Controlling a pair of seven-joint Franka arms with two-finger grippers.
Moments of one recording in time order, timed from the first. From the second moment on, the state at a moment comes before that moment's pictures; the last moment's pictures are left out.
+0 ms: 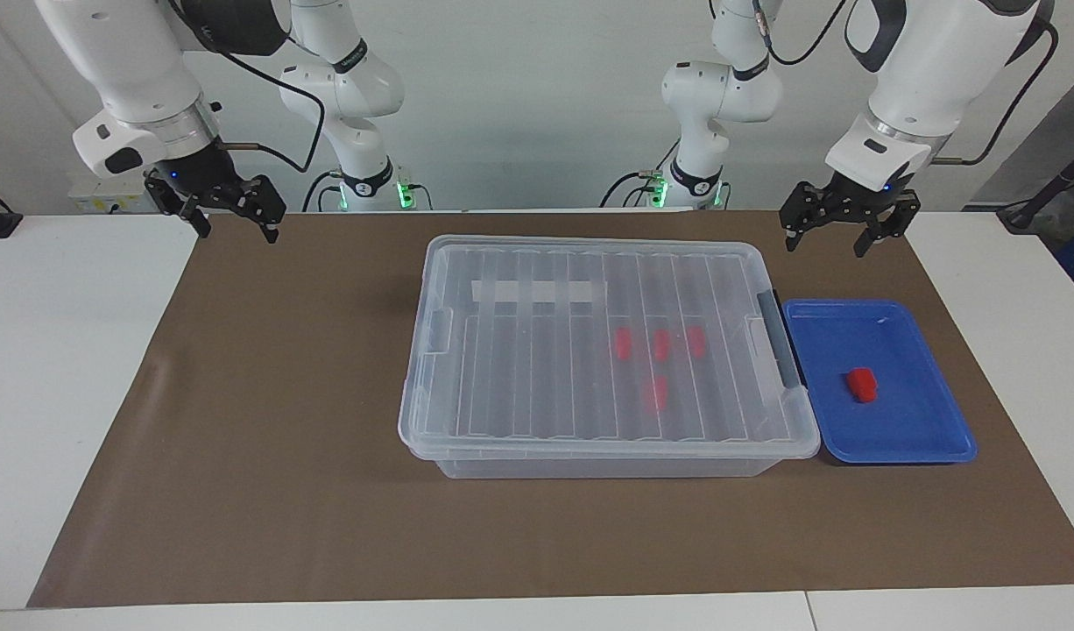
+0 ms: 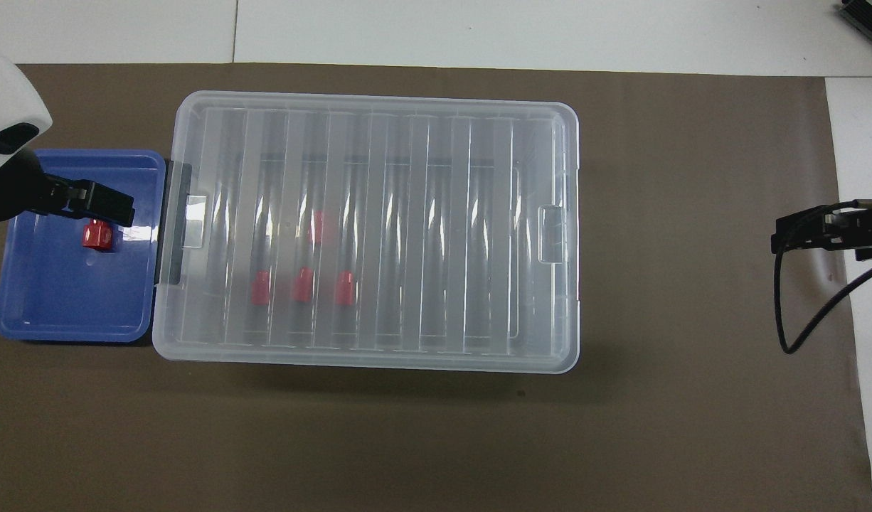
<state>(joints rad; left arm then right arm) -0.32 0.05 0.20 -1.50 0.00 1.57 0.08 0.00 -0.04 -0.02 -1.62 -0.03 1.55 0.09</state>
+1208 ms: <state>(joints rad) -0.32 0.05 0.20 -1.50 0.00 1.57 0.08 0.17 -0.03 -0.01 -1.76 -0.03 1.79 0.29</state>
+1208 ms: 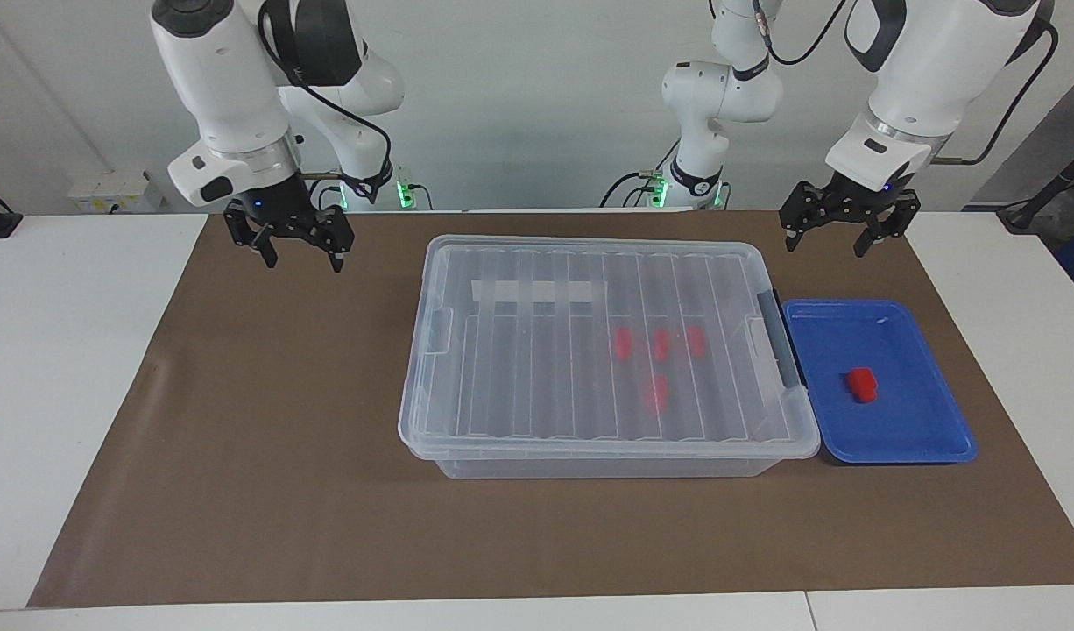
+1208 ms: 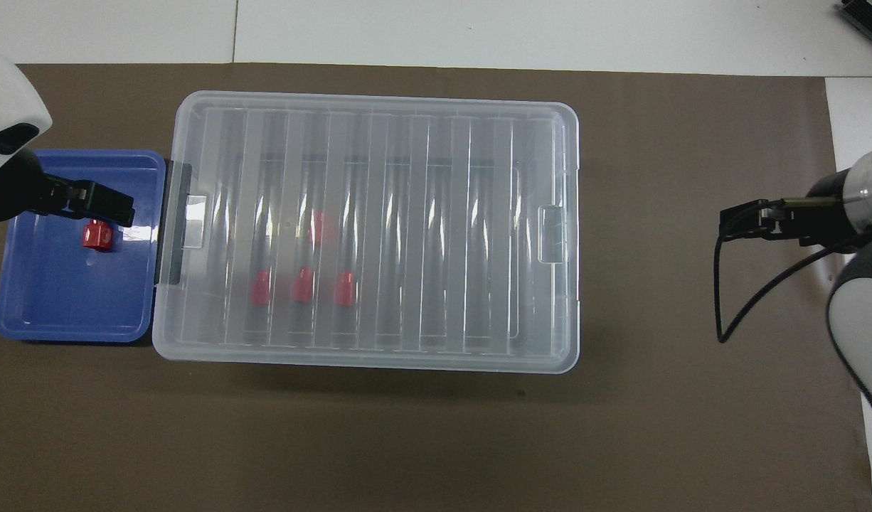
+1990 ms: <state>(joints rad) -0.32 0.05 0.20 -1.50 0.00 1.56 0.08 0.30 0.09 0.00 -1.83 -0.03 2.03 0.41</state>
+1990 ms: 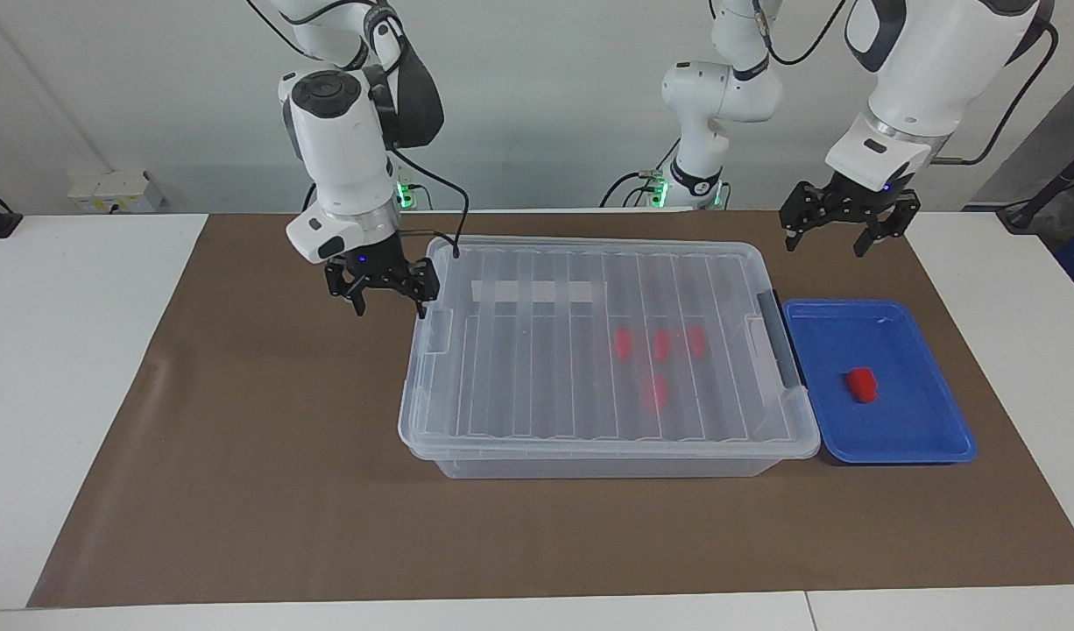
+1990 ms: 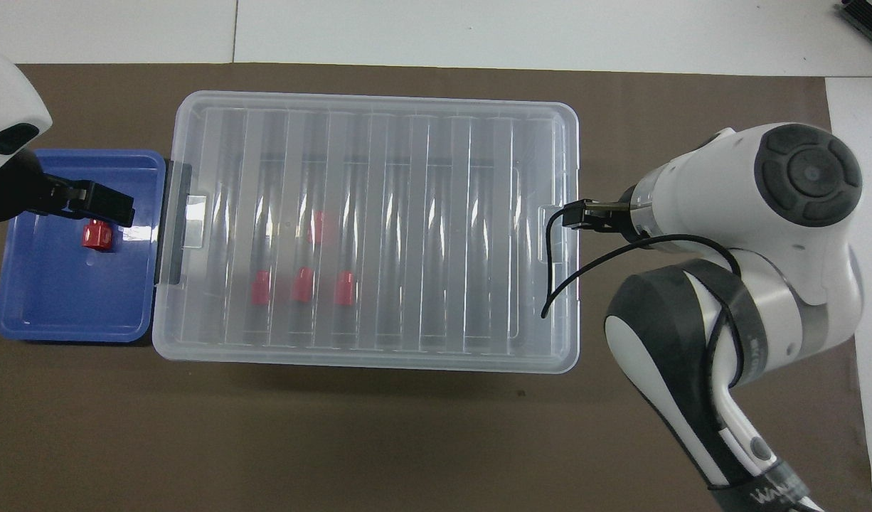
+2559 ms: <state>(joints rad) -0.23 0.04 0.20 -1.51 0.00 1.56 0.07 0.31 0.13 -0.01 -1.83 -0.03 2.05 0.41</state>
